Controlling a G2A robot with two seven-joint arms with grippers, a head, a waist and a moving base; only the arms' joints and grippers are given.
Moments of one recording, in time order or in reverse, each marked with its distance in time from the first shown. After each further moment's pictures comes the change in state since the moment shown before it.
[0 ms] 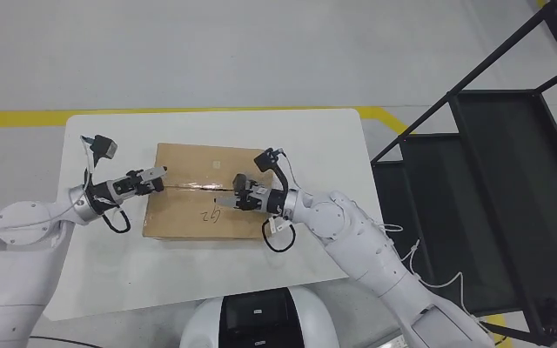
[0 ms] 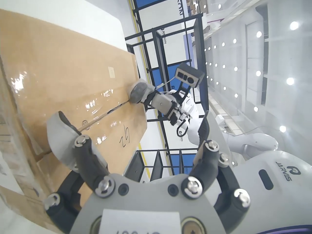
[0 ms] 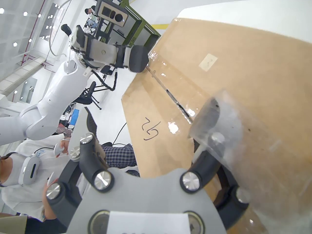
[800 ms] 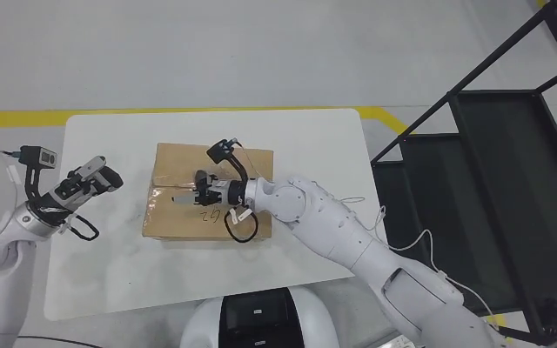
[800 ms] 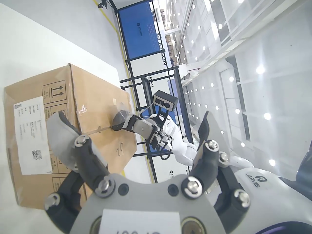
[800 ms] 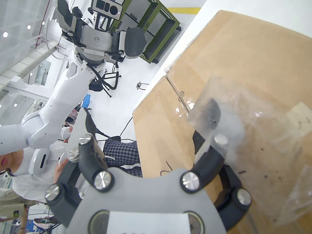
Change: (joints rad) left arm 0.188 0.016 -0.239 -0.027 -0.134 -0.028 0.087; right arm 0.281 -0.137 -0.249 0.267 0.086 -0.019 -0.075
